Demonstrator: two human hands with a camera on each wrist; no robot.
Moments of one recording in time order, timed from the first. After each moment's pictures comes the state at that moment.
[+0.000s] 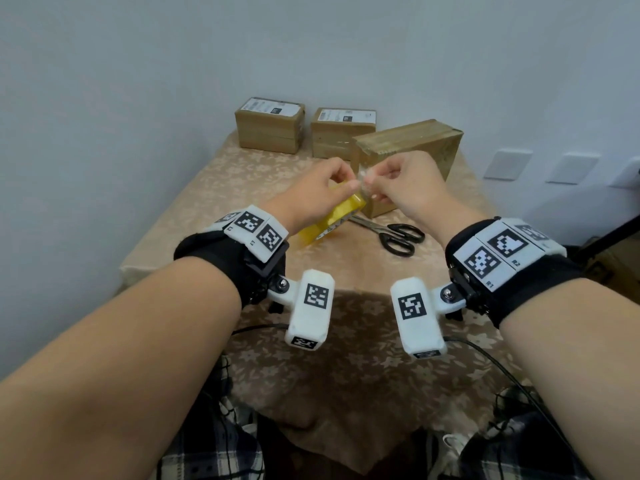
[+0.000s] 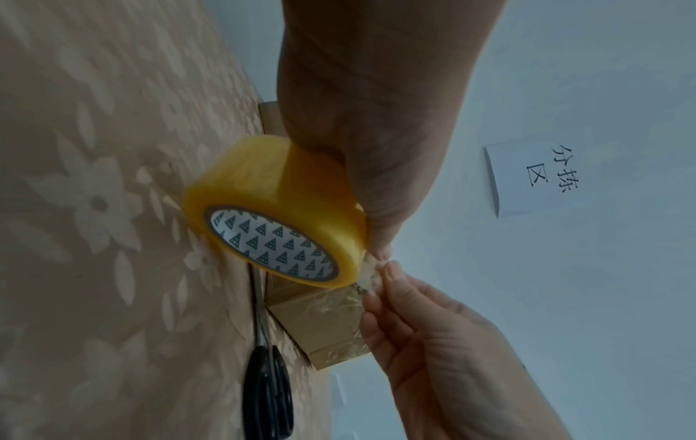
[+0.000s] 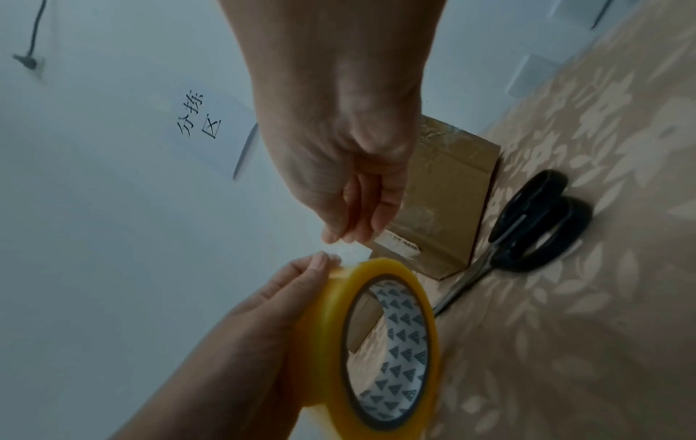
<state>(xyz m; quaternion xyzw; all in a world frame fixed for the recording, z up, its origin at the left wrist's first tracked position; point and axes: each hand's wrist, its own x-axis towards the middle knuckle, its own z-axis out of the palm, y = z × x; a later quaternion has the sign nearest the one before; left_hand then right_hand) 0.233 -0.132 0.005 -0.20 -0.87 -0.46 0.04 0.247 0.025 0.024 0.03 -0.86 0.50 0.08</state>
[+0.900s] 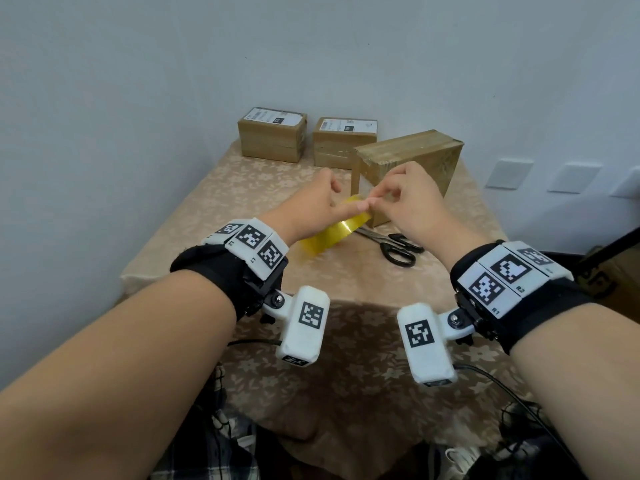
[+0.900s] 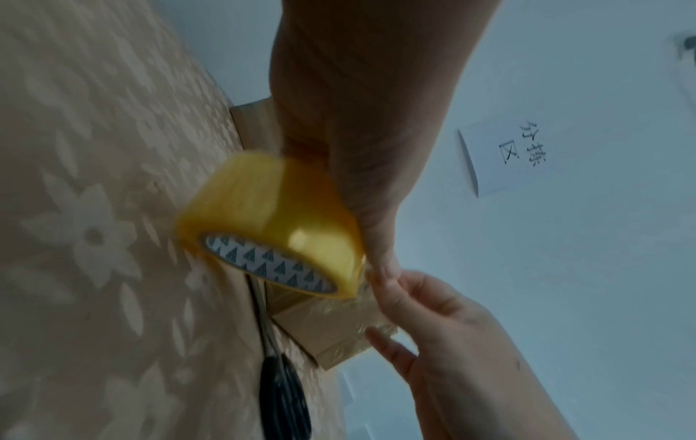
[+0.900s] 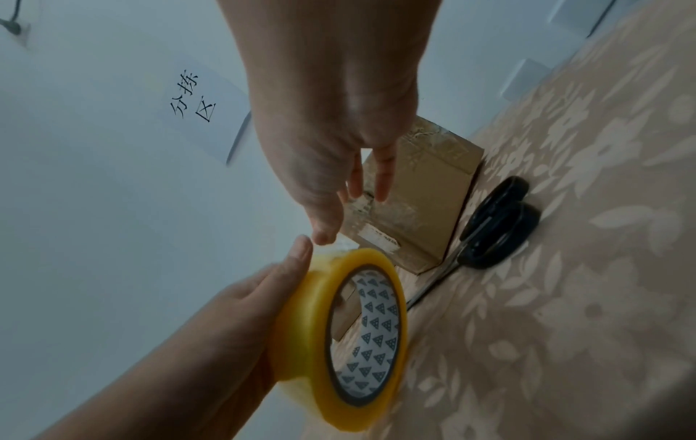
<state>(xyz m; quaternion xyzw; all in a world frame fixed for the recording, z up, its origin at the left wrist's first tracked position) 0.234 -0.134 0.011 -0.18 -0.91 -0.37 0.02 0.240 0.033 0.008 0.09 -0.92 0.34 0.16</state>
